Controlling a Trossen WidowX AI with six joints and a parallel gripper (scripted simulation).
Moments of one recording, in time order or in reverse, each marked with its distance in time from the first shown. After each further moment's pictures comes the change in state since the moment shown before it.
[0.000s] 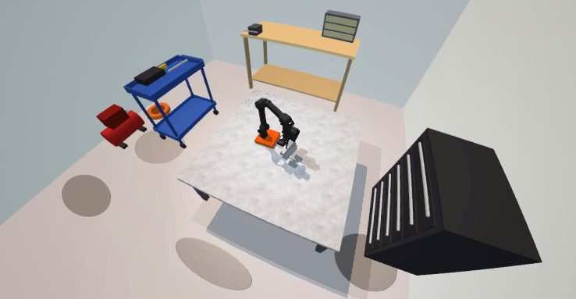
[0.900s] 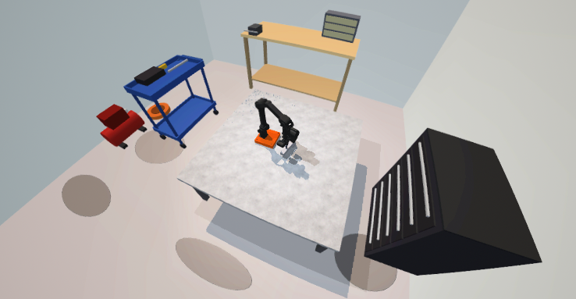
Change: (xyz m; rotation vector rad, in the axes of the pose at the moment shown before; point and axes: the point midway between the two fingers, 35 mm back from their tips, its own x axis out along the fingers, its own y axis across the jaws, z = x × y) arm 0.012 0.000 0.000 -0.002 -0.015 0.001
